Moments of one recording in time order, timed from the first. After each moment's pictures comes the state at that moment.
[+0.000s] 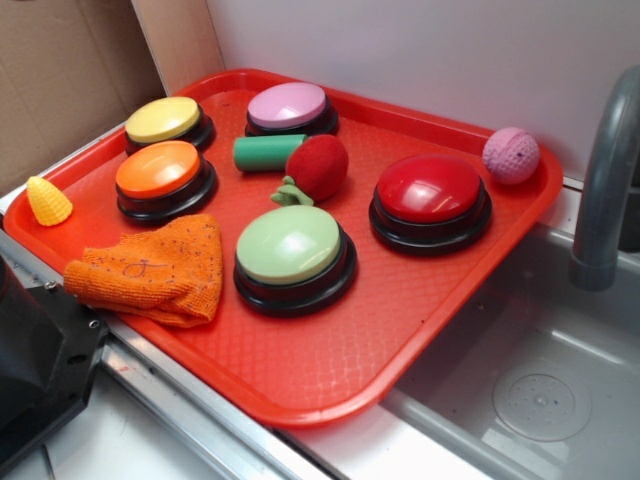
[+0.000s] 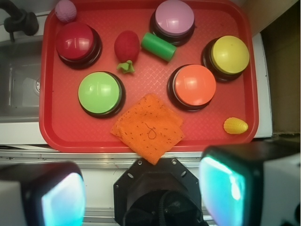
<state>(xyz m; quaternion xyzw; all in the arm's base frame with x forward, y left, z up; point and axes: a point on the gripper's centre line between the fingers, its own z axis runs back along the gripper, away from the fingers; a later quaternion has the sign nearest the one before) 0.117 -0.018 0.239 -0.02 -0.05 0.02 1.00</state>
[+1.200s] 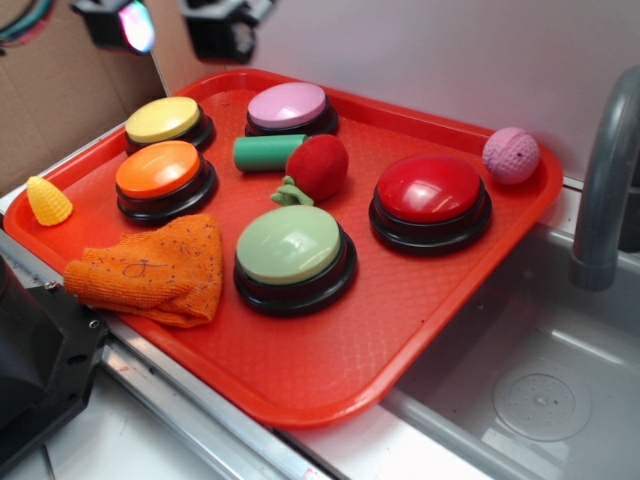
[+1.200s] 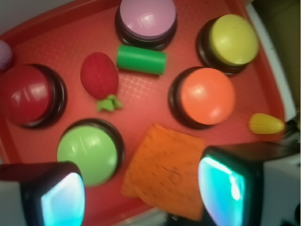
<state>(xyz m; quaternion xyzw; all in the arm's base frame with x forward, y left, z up) 0.213 -0.025 0.152 0.01 -0.01 0.22 0.98</state>
